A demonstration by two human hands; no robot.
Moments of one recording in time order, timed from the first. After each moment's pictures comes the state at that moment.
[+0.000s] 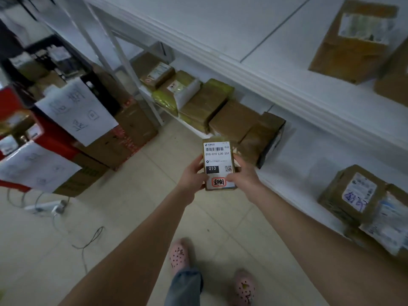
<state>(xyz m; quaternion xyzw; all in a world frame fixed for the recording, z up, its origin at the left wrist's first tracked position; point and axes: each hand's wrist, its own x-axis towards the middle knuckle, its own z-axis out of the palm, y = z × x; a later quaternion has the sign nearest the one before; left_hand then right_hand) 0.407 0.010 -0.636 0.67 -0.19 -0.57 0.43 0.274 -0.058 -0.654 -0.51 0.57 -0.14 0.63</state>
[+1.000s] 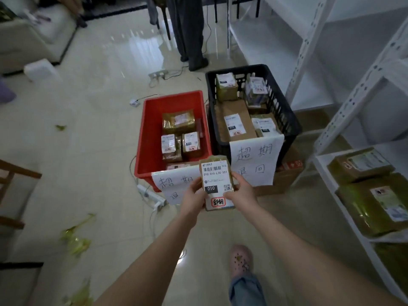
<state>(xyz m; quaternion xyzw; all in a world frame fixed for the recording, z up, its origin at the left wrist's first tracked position) 0.994 0.149 -0.601 0.71 0.09 -0.31 0.62 0.947 0.021 -0.634 -0.71 0.36 0.05 0.61</state>
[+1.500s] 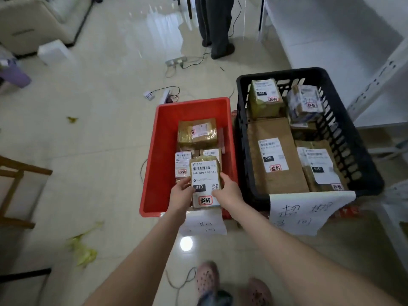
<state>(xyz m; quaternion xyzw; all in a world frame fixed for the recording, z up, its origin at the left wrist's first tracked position) 1.245 0.135 -0.665 0.73 0.21 -0.26 0.59 1.212 0.013 -0.700 -0.74 0.32 0.15 0.57</state>
